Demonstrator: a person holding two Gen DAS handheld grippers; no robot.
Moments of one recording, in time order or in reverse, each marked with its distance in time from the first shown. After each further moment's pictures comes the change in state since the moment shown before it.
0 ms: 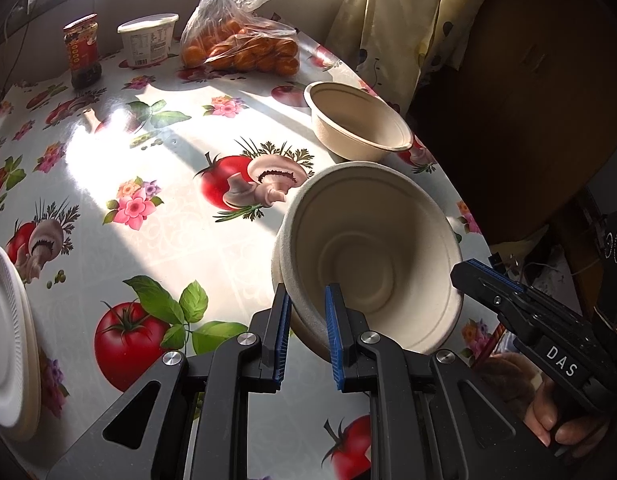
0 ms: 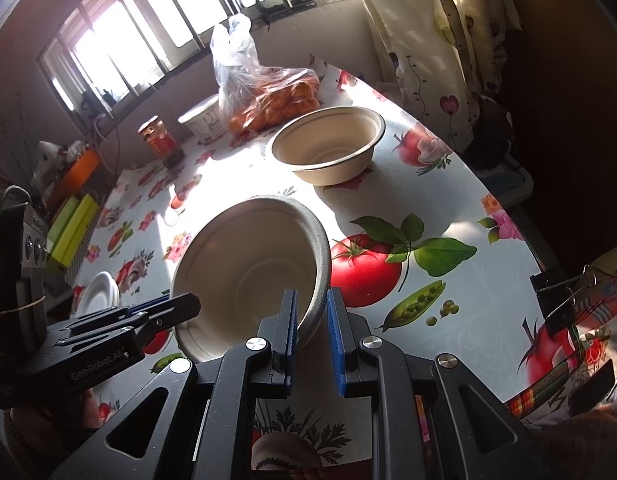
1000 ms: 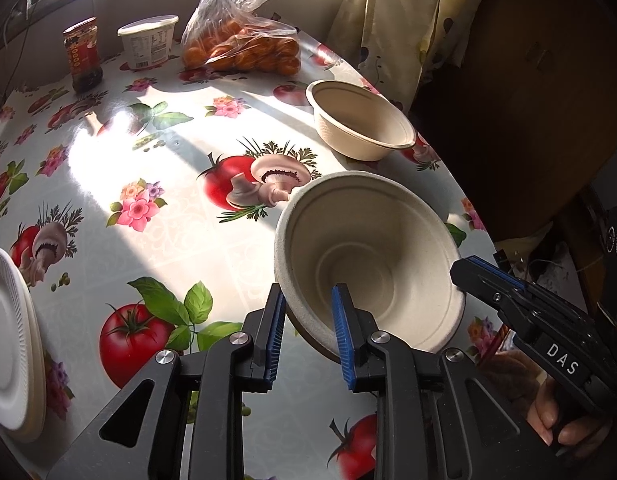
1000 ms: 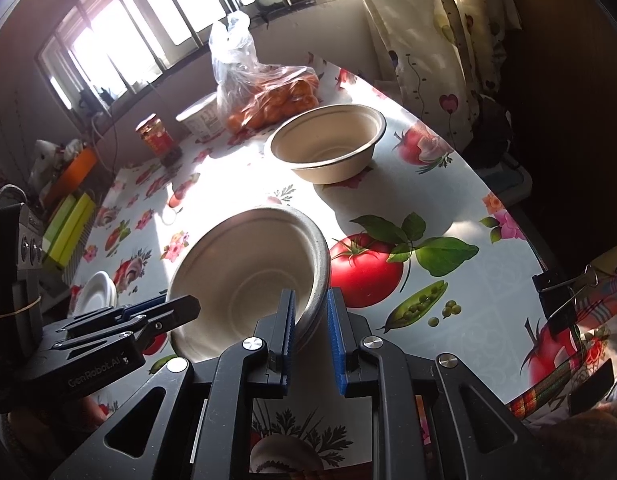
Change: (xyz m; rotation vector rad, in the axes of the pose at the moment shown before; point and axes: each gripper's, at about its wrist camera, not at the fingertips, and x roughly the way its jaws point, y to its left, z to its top) left arm 0.001 0.000 0.001 0.009 0.003 0.018; right arm 0.004 -0.001 -0.001 -0.001 0.005 -0.005
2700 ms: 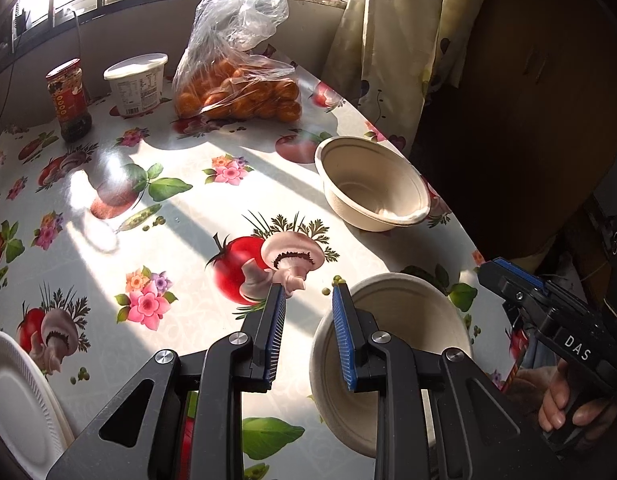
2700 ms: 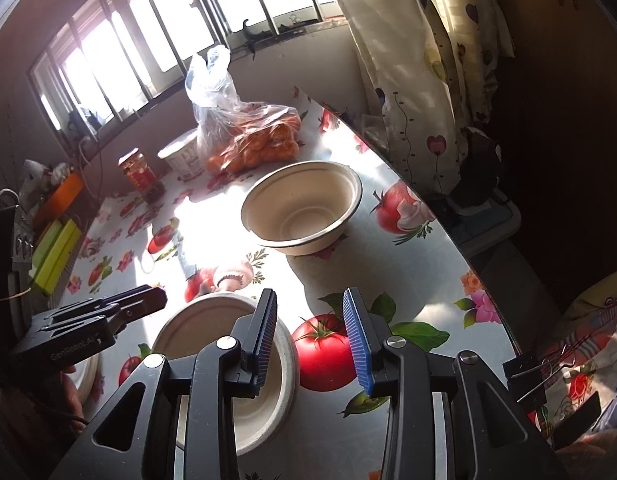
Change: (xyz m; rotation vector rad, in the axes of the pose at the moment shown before) left arm 0.009 0.009 0.058 0.048 -0.081 -0.009; right arm 0.004 -0.016 0.053 -0.014 -0.095 -0.053
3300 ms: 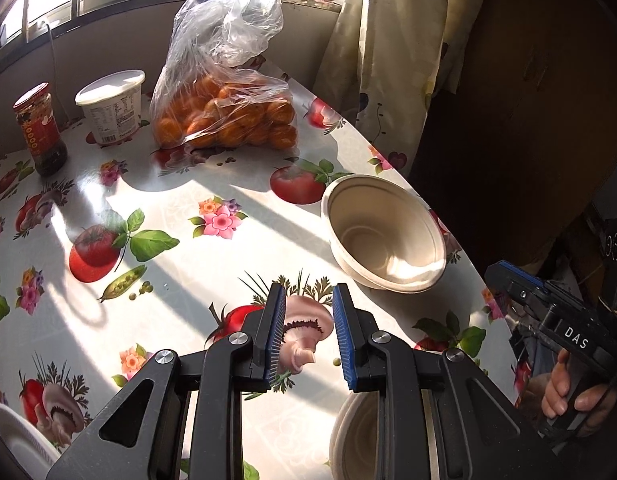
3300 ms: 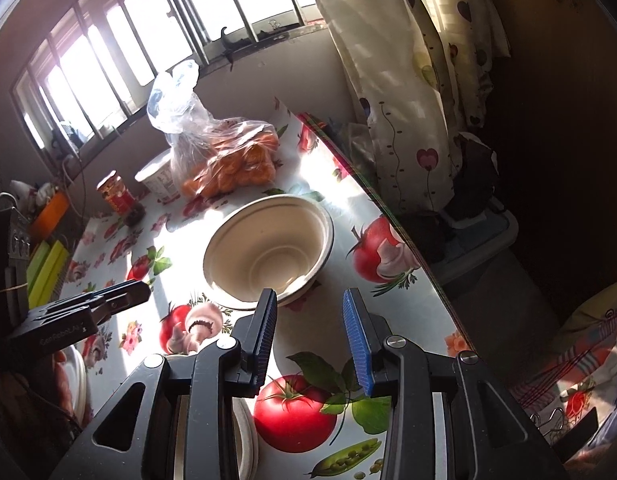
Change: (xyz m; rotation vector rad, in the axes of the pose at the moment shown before) left arm 0.031 0.013 0.053 0.029 -0.001 -0.029; right arm 0.030 -0.027 0.043 0.032 -0.005 -0.016
